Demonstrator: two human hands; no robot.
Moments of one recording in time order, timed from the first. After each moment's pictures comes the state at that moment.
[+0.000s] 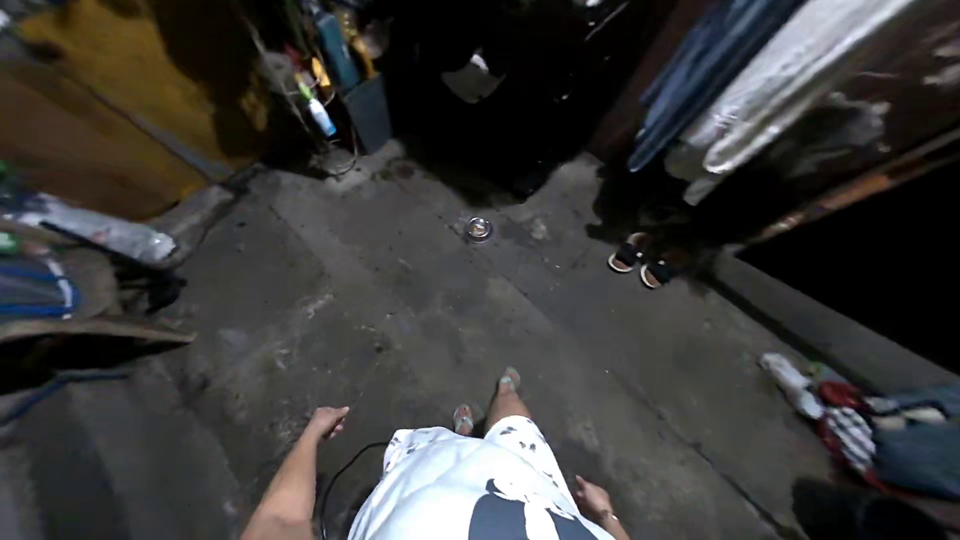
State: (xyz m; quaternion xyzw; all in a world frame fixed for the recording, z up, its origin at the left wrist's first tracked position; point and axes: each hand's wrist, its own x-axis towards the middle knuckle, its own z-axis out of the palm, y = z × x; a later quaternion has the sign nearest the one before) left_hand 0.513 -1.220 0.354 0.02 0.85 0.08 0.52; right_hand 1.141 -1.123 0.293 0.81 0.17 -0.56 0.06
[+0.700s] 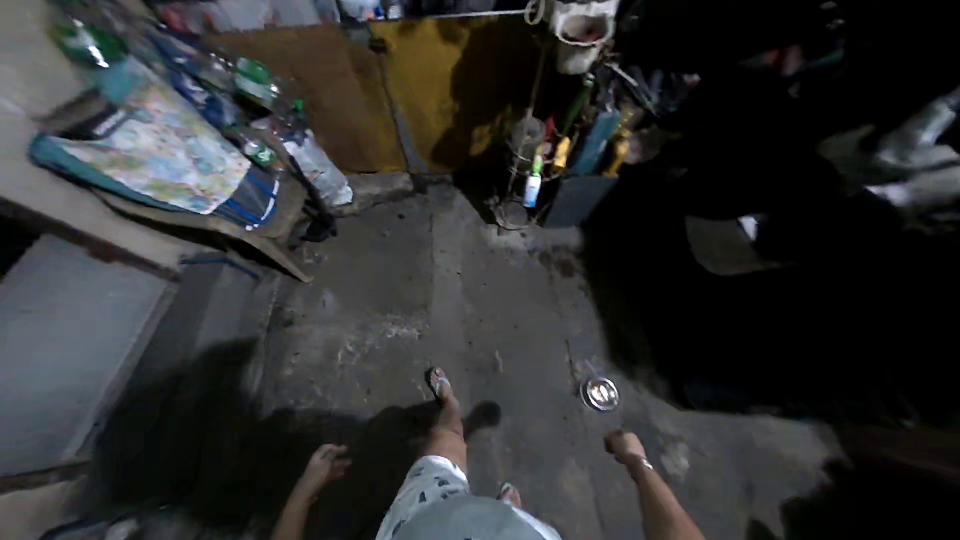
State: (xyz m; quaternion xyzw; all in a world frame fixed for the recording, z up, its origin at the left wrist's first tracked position) left_hand 0.359 -1.130 0.401 -0.27 0.79 0.42 0.36; right_hand 0.595 -0.498 0.272 0.53 0.70 -0.37 0.29
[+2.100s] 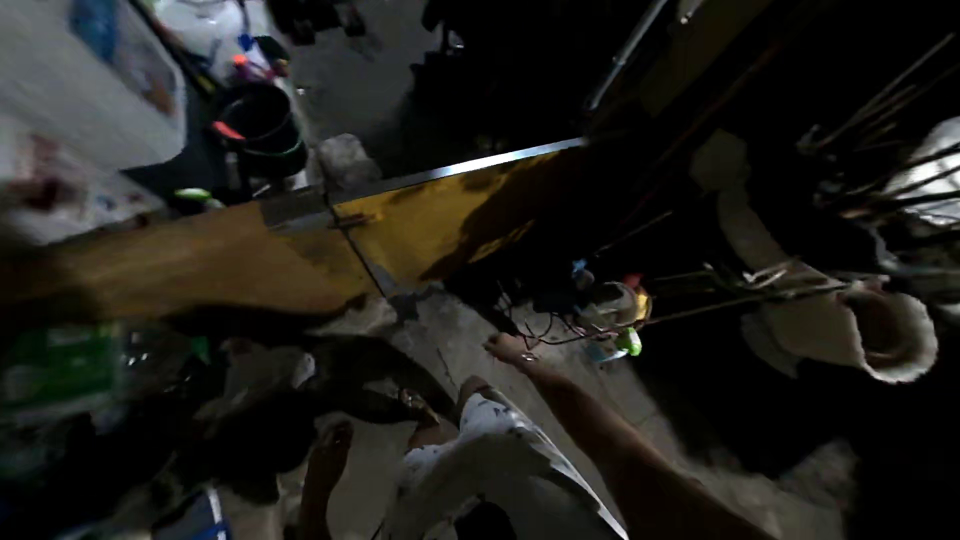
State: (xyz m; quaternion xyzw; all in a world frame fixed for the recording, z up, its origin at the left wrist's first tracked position) left_hand -0.789 -0.867 0.447 0.02 0.86 0.33 0.40; right_hand -0.664 -0.435 0.382 0.39 0.73 -0.46 0.31
